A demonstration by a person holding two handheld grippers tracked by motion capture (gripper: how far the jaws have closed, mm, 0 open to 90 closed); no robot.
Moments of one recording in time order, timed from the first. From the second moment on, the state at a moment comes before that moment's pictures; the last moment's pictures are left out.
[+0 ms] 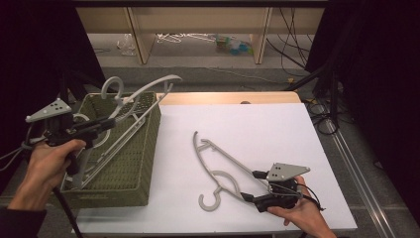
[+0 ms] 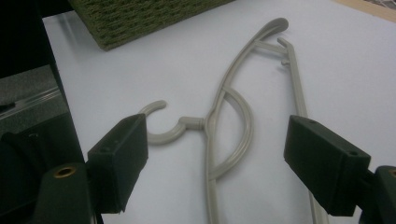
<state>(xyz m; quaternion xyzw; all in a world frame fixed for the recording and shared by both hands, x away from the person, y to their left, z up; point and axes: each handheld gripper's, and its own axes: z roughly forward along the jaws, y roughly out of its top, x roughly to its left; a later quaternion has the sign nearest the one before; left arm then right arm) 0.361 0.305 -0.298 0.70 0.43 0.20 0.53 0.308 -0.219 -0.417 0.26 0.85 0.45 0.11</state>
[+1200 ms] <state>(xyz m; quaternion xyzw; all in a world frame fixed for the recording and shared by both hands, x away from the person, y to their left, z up) 0.384 0.376 -0.340 0.71 0.47 0.21 0.47 0.310 -0.220 -0.419 0.26 0.85 0.45 0.10</state>
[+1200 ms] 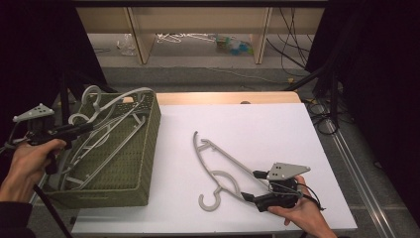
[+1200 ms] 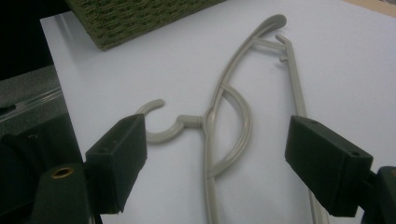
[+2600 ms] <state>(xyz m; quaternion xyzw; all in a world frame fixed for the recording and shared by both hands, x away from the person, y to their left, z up) 0.404 0.384 -0.405 0.73 0.55 0.20 0.37 0.310 -0.221 -0.420 0.27 0.85 0.45 0.10</state>
